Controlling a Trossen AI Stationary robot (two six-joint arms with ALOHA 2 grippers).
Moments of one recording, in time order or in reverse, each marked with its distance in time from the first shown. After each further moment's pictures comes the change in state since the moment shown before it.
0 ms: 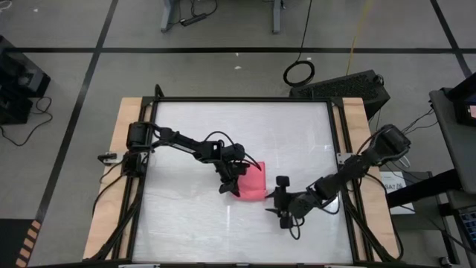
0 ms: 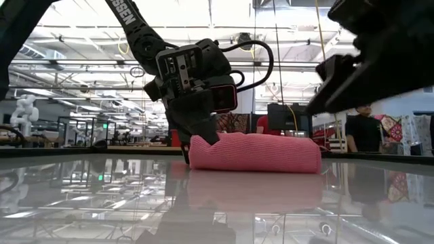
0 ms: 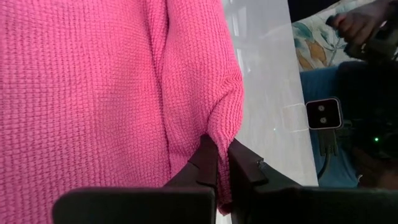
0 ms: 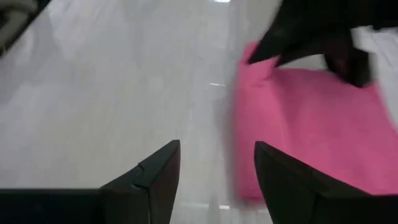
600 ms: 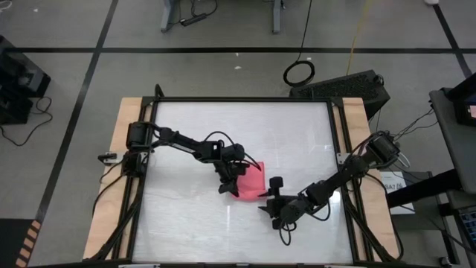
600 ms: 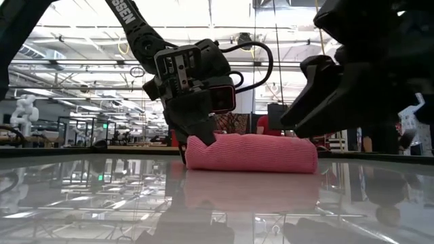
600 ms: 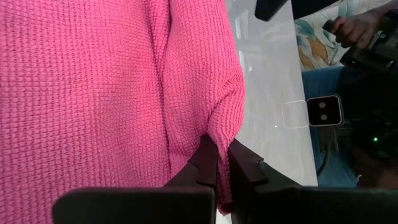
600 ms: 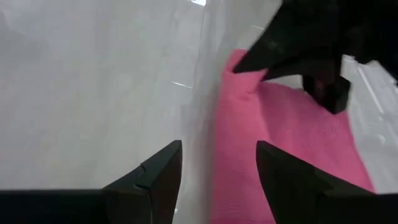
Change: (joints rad) left arm 0.000 -0.002 0.001 -0.031 -0.002 0.004; right arm -0.007 0.158 0.074 0.061 0.137 -0.190
